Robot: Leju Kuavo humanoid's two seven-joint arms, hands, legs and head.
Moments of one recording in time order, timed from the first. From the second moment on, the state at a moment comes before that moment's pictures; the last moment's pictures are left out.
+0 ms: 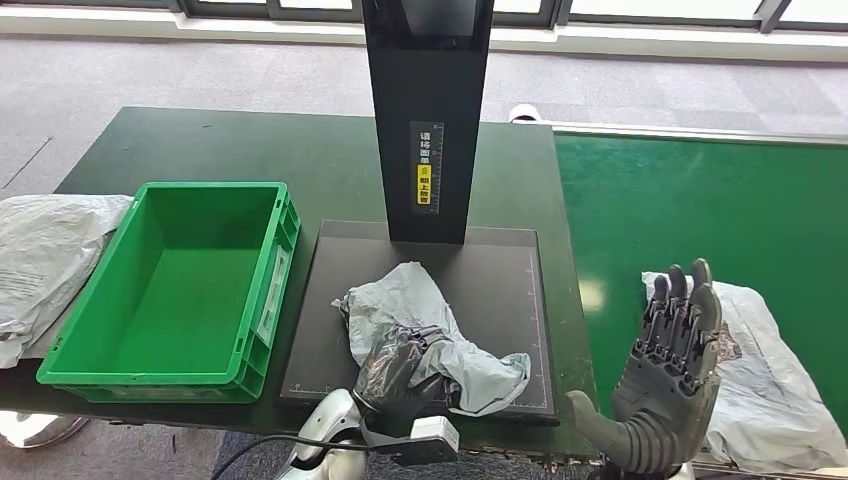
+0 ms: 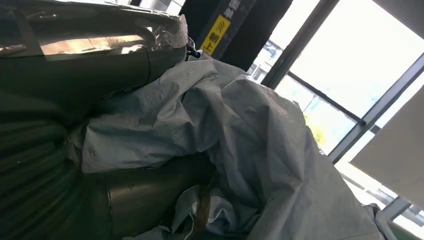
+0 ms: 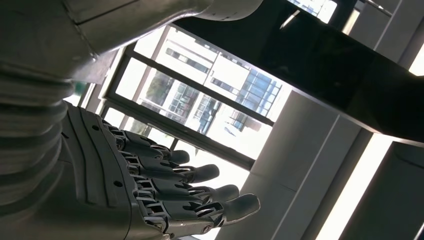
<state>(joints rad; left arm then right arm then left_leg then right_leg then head) -0.11 -0.26 -0.45 -1.11 -0.82 0.41 -0.54 0.20 0.03 0.29 -1.83 0.35 -0.47 -0.70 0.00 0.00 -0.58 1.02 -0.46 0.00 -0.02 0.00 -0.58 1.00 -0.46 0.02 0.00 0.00</state>
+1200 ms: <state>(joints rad) -0.21 -0.13 -0.07 -1.54 -0.59 0.57 -0.56 0.30 -0.03 0.28 -1.90 0.30 -0.70 -0.70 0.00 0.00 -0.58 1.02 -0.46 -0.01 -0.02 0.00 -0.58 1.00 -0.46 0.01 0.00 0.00</state>
